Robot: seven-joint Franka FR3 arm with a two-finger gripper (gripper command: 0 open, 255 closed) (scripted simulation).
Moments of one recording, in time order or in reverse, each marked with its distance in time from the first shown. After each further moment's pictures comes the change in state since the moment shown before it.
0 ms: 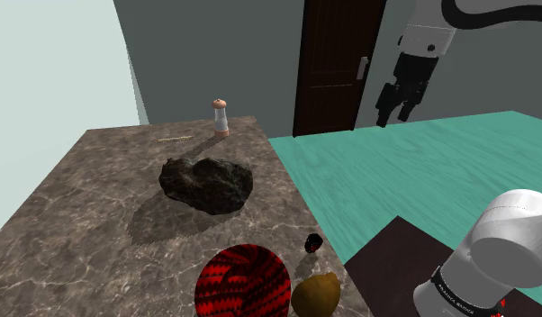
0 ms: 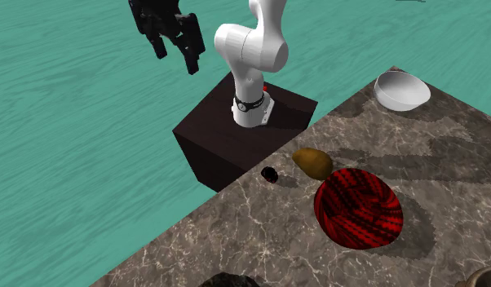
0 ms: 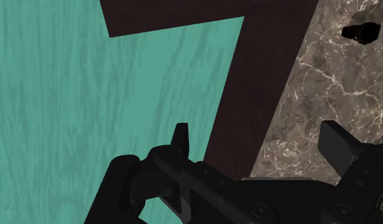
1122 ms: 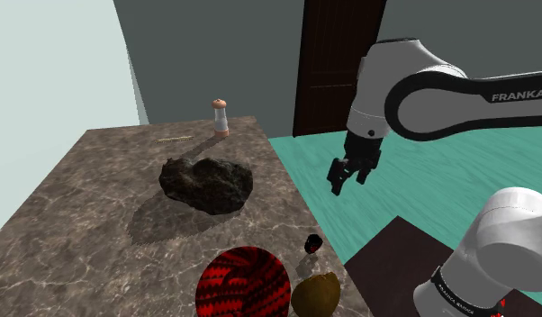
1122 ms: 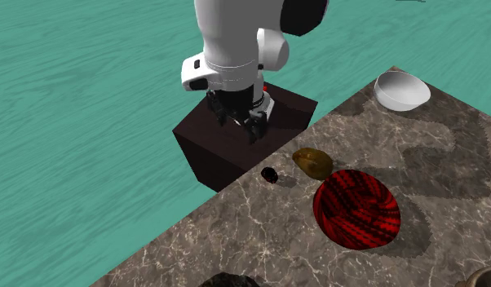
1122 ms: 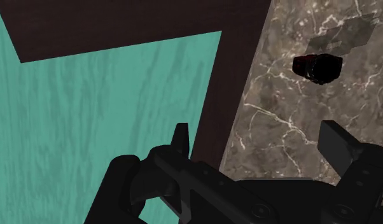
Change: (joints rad) arm 0.110 0.035 0.277 -0.336 0.192 0.365 0.249
